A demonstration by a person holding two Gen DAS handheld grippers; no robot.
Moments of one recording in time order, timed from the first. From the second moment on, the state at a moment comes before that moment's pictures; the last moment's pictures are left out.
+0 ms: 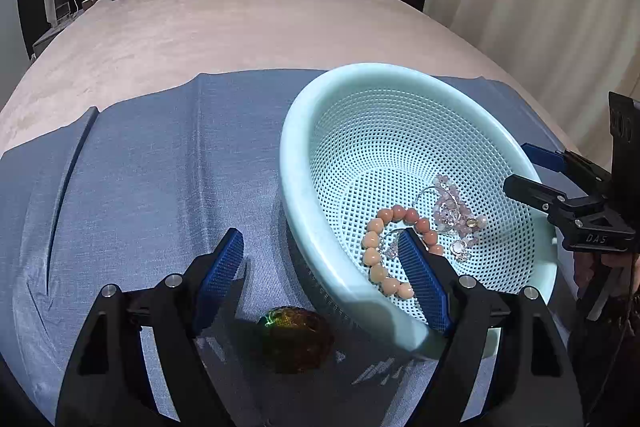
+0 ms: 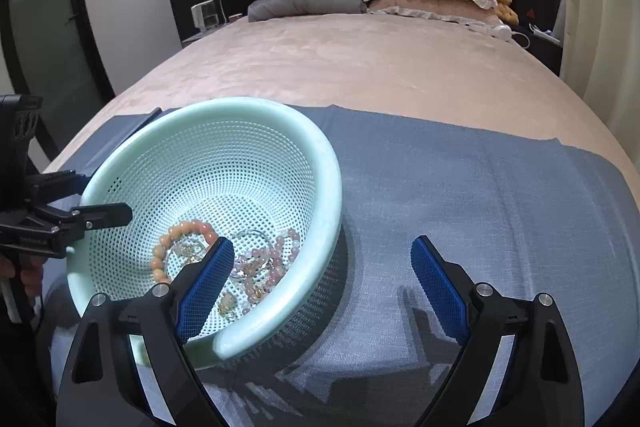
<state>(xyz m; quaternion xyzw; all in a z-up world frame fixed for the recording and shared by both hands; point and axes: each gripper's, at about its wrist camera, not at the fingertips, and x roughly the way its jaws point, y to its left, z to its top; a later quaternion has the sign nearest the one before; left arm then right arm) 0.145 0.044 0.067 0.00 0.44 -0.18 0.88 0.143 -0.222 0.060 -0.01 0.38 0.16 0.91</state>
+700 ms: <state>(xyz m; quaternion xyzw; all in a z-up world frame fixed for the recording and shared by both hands) 0.089 -0.013 0.094 0.08 0.42 -0.22 0.88 0.091 -0.223 0.082 -0.03 0.39 0.17 0.91</state>
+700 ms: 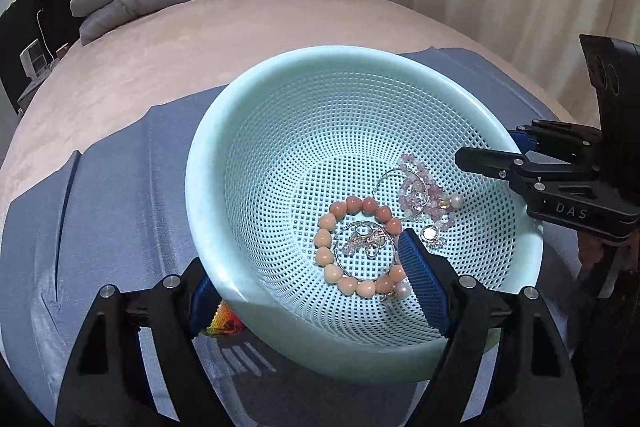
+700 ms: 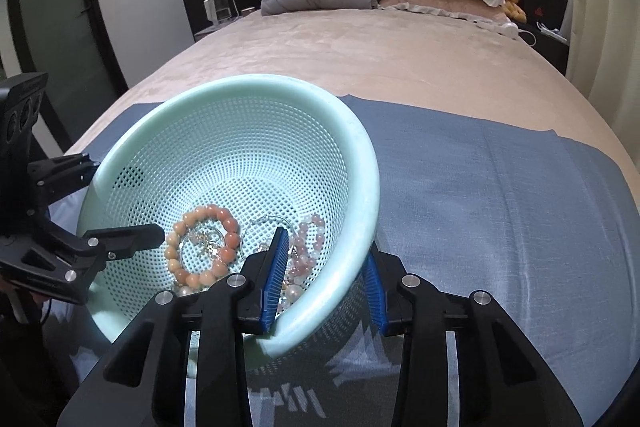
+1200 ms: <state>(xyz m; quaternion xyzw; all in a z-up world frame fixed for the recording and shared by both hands) 0.013 -0.033 0.105 0.10 0.41 -0.22 0.88 0.015 -0.235 0.091 -0.03 0.38 0.16 0.91</state>
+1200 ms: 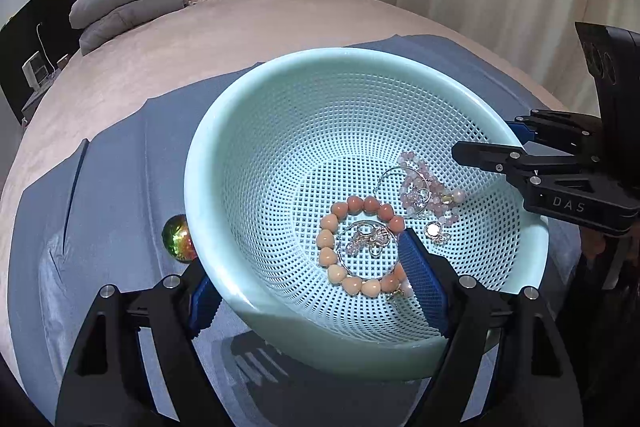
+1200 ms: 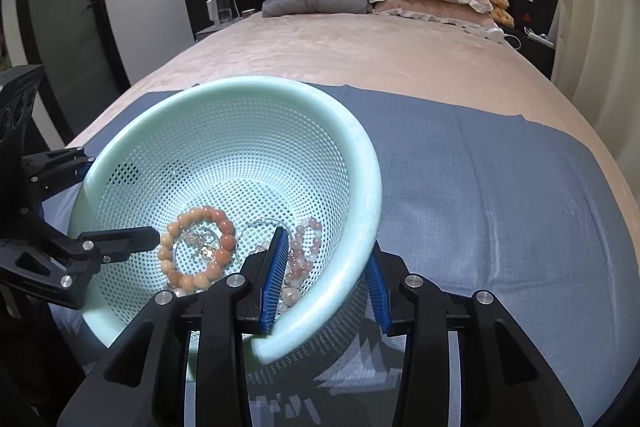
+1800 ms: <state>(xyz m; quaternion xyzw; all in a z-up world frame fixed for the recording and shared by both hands) -0.018 -0.035 0.067 0.09 0.44 -0.22 0.86 -0.014 -0.236 0.054 -0.03 0.41 0.16 0.90</state>
